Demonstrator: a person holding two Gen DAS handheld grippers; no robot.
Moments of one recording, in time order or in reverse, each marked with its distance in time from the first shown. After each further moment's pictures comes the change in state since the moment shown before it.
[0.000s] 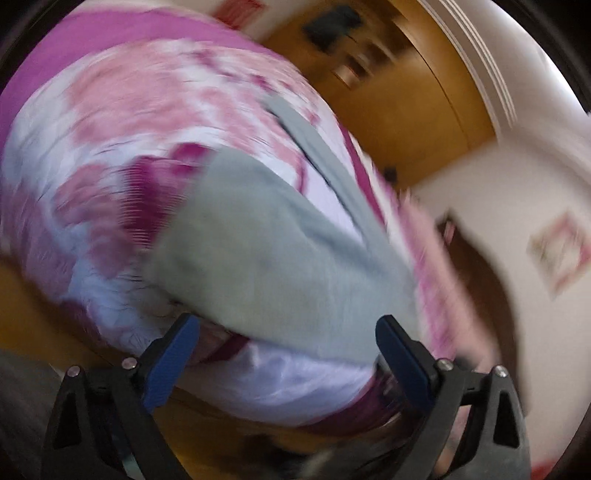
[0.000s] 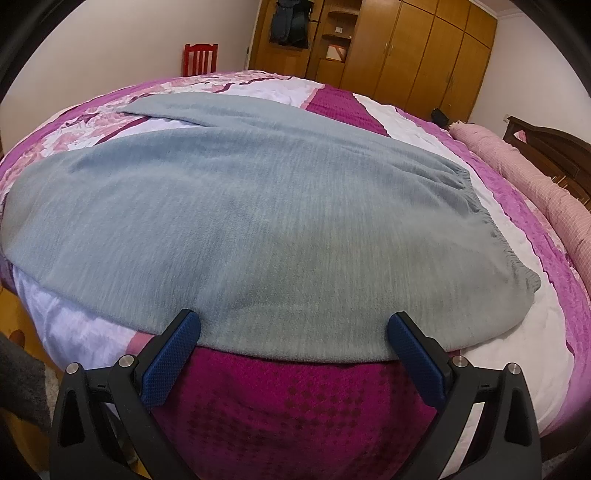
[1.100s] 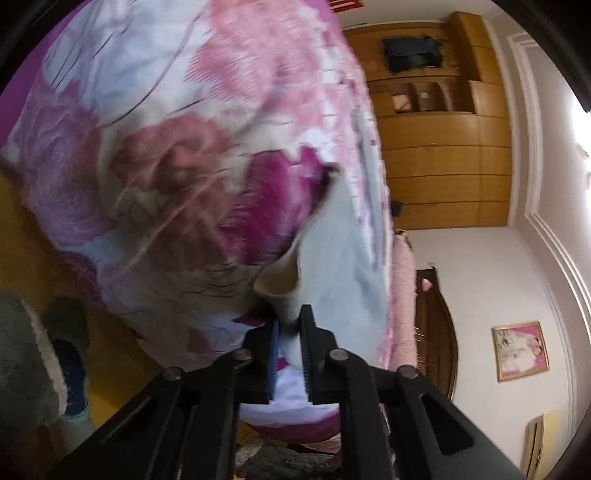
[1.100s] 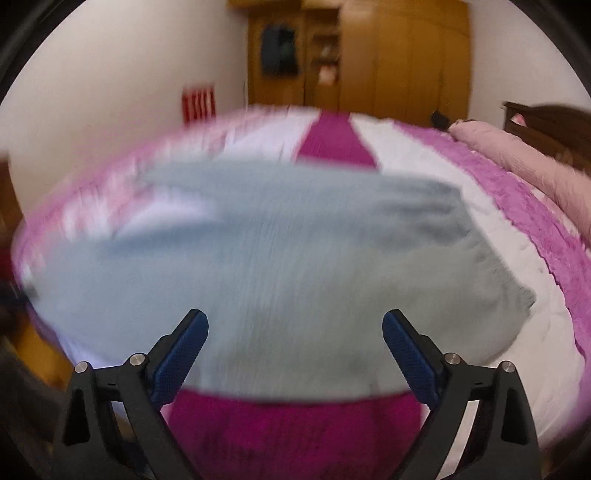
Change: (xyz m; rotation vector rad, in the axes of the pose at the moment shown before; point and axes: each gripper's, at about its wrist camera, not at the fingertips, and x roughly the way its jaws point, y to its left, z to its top) left arm -0.003 0.066 0.029 -0.309 0.090 -0.096; right arm -0.059 -0.081 0.036 0.236 -0.225 0.134
